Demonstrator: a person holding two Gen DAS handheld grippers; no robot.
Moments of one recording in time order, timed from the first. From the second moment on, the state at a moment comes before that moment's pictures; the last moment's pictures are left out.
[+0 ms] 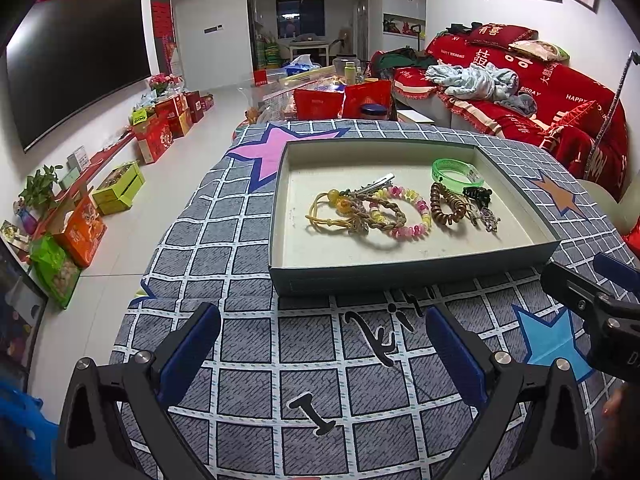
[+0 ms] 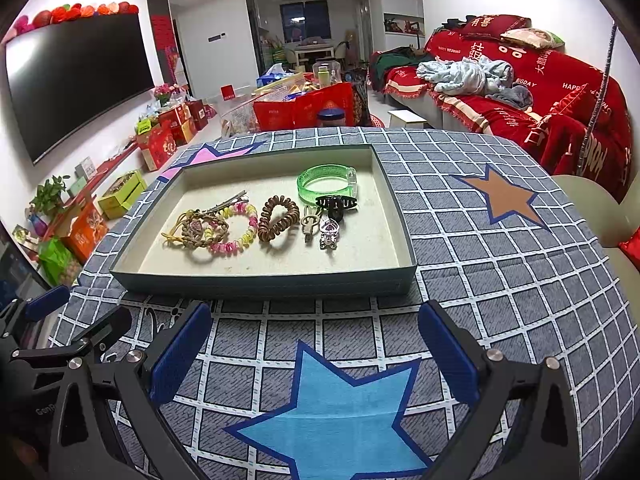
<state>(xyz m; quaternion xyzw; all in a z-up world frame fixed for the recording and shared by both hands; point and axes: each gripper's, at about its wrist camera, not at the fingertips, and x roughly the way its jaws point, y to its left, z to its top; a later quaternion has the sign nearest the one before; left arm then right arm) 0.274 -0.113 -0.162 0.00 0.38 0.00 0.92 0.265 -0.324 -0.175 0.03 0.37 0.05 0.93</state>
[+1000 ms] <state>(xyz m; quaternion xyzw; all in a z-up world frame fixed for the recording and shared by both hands) 0.276 -0.111 -0.161 0.00 0.38 0.01 0.92 0.265 -0.322 -0.175 0.03 0.37 0.05 0.93</state>
